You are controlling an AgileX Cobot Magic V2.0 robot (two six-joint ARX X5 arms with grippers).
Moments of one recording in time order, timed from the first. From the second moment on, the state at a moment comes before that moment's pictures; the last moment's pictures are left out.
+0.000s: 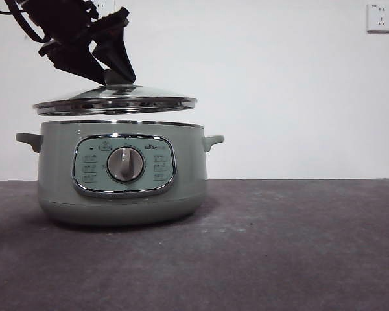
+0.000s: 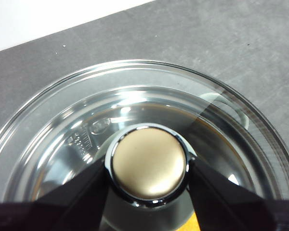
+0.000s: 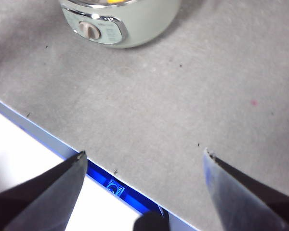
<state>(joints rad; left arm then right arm) -0.33 1.50 1.24 -0.28 0.20 0.09 0.76 0.96 1.43 -1.36 0.05 0.18</state>
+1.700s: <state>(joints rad) -0.35 1.59 1.42 -0.47 0.16 0.09 0.76 0.84 1.38 -1.36 0.11 0.25</state>
